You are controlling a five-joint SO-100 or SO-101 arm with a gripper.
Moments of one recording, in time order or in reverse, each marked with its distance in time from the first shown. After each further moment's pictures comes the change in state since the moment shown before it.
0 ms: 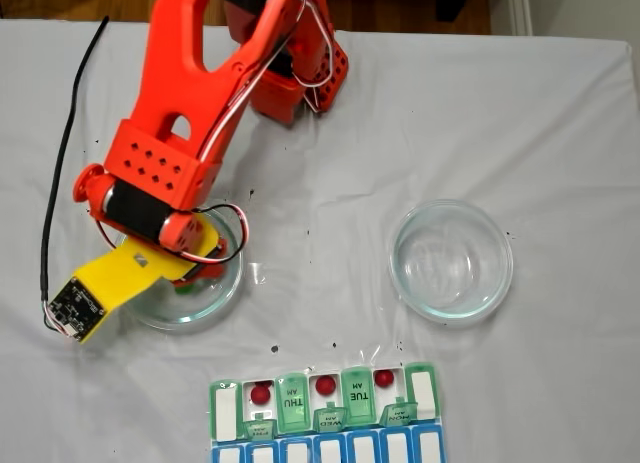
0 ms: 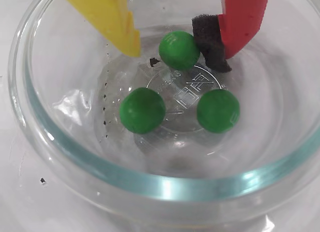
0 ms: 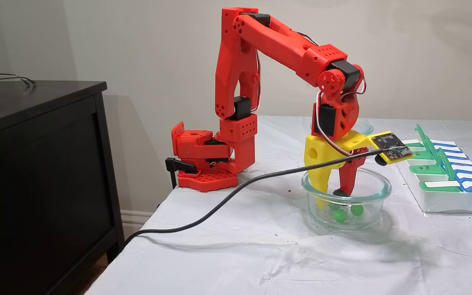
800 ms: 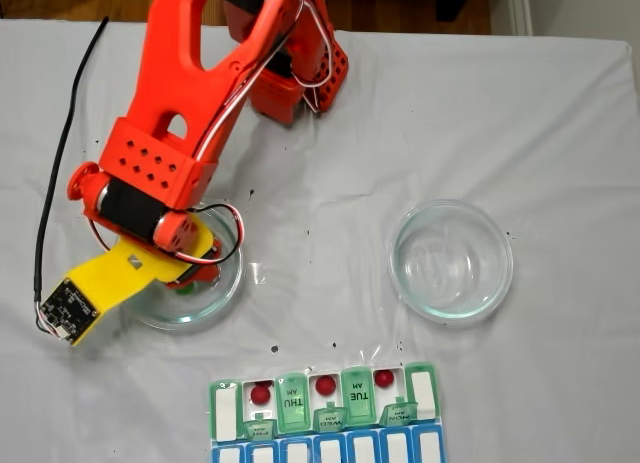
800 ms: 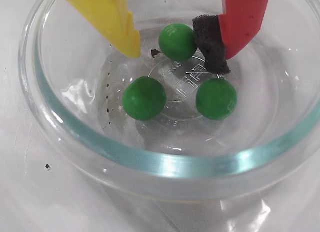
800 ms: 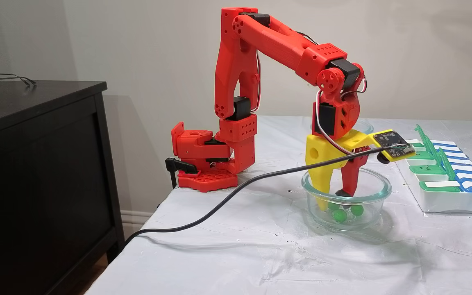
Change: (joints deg) arm 0.4 0.0 -0.6 -1.8 -0.3
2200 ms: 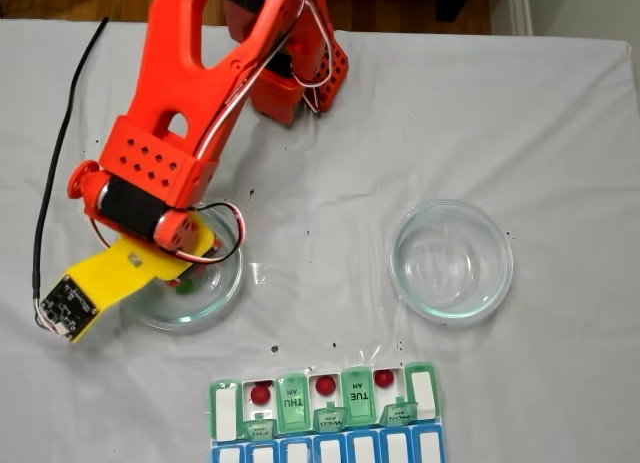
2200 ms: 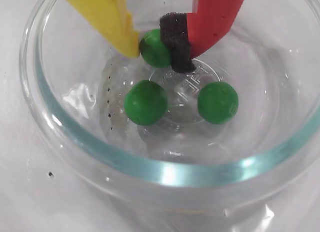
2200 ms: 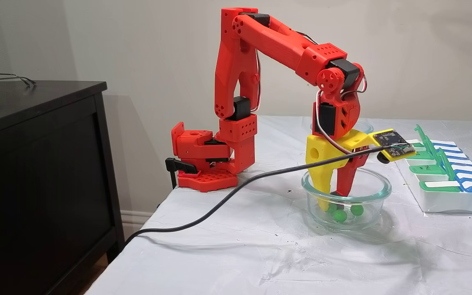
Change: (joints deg) arm -0.4 2.2 1.0 2.5 1.7
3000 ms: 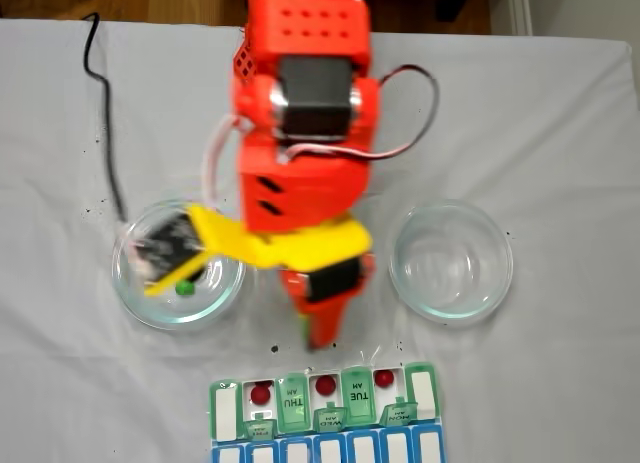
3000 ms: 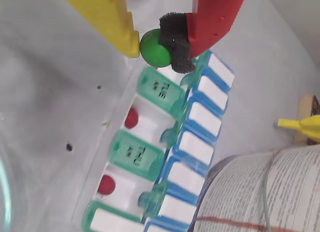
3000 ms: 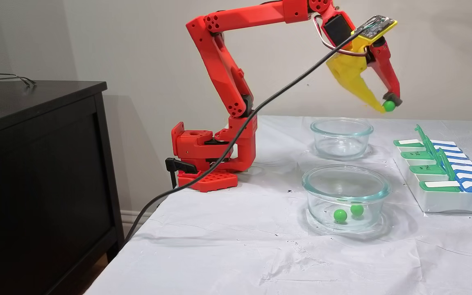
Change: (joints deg) arm -33.9 28.9 3.0 -14.8 54.3
